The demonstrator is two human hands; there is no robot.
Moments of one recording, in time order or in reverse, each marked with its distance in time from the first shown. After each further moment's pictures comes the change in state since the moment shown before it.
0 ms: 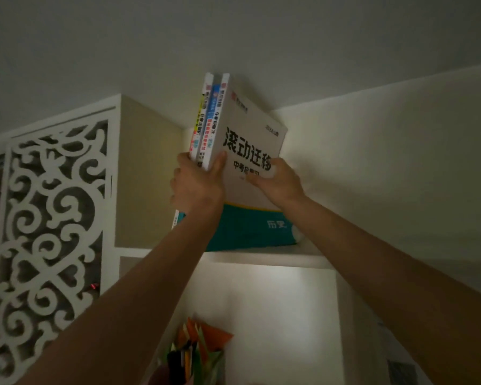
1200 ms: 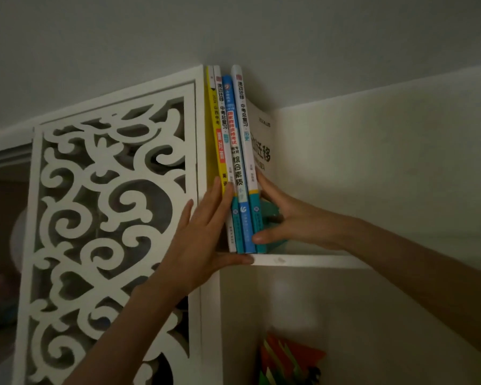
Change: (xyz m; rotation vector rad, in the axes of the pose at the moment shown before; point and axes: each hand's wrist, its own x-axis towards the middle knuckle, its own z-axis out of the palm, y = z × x) left_hand 0.088 -0.186 -0.137 0.491 -0.604 0.855; right_hand -0.007 -0.022 0.168 0.032 -0.711 -0.317
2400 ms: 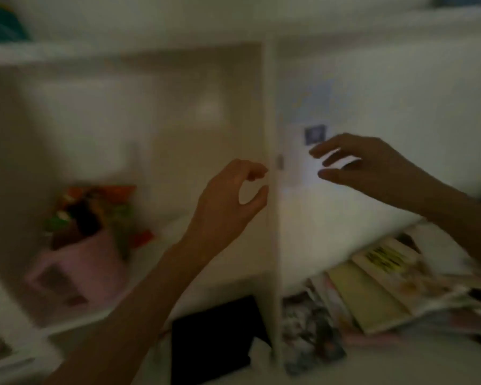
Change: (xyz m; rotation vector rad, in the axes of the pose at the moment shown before) left_hand -0.082 0.328 0.124 -0.989 -0.160 0.101; right_hand -0.411 -0.016 -0.004 -0.453 0.553 0.751
